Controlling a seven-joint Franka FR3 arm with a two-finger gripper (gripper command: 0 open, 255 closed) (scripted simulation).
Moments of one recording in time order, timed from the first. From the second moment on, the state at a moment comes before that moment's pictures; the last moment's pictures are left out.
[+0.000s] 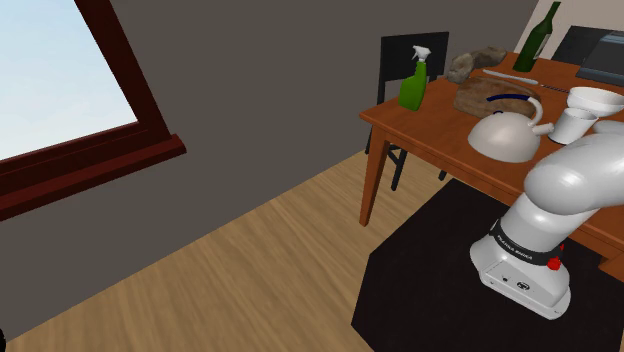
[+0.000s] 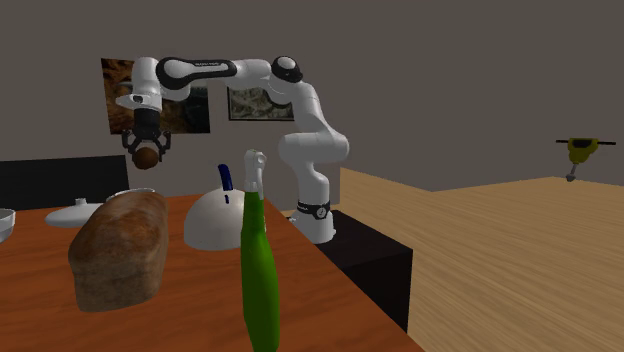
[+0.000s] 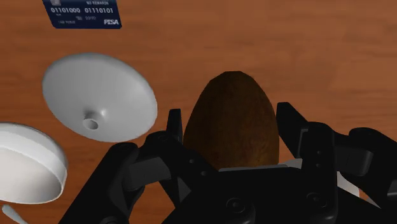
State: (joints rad) arm -0.21 -0.70 -1.51 -1.92 -0.42 1.86 -1.60
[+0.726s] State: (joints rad) arm -0.01 -0.79 -1.74 -1.63 -0.49 1.76 -1.72
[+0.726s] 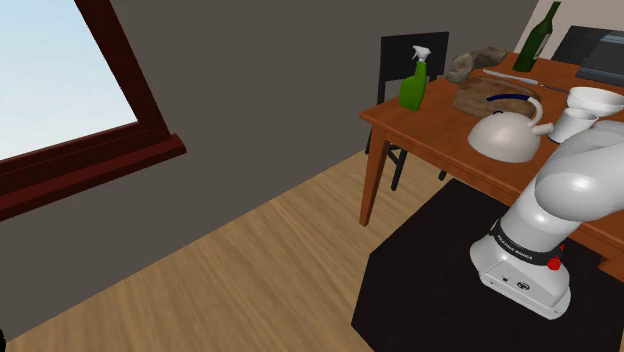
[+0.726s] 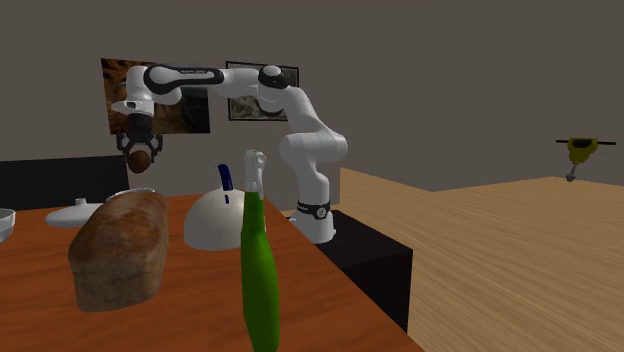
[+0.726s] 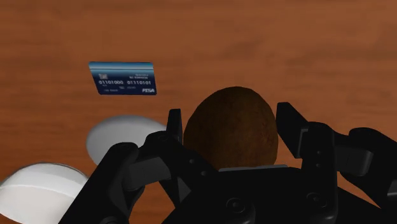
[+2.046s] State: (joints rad) arm 0.01 -0.88 -1.85 -1.77 -0.59 1.96 -1.71
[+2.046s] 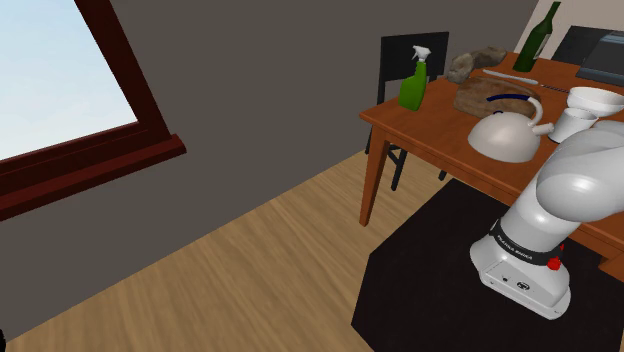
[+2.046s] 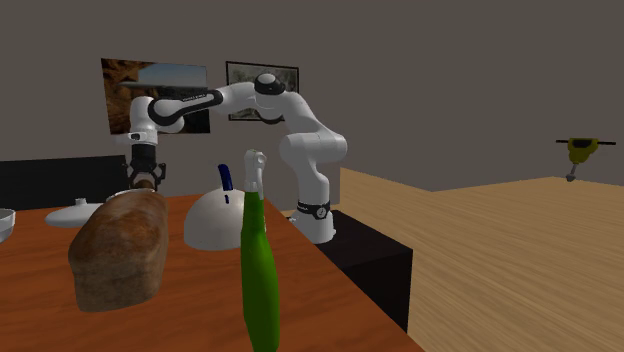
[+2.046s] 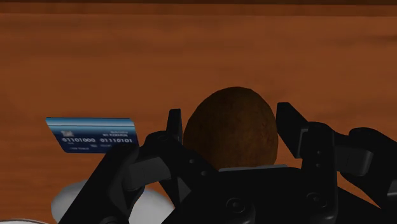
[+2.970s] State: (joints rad) arm 0.02 -0.88 -1.87 -1.77 -0.59 1.97 -1.71
